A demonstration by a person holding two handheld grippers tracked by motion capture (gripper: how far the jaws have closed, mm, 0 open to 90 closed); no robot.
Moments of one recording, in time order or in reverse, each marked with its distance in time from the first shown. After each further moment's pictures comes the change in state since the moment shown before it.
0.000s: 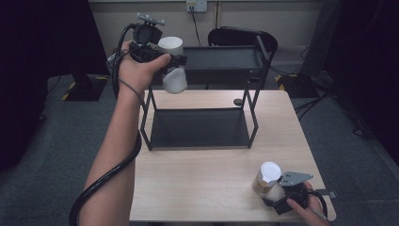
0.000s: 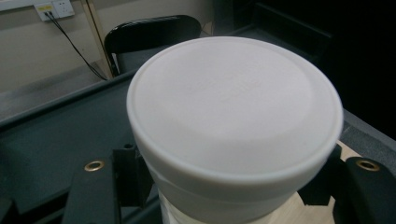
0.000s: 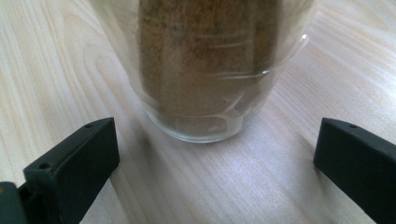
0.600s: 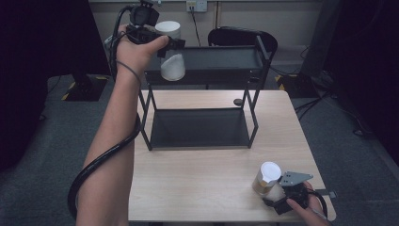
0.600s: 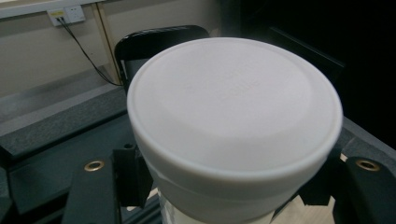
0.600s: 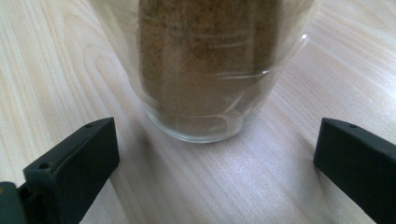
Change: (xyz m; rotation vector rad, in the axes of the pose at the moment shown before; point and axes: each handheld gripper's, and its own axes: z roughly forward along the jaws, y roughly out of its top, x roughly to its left) left arm 0.013 0.028 0.002 -0.005 0.029 -0.027; right arm 0.000 0.000 0.000 0.000 0.000 0.000
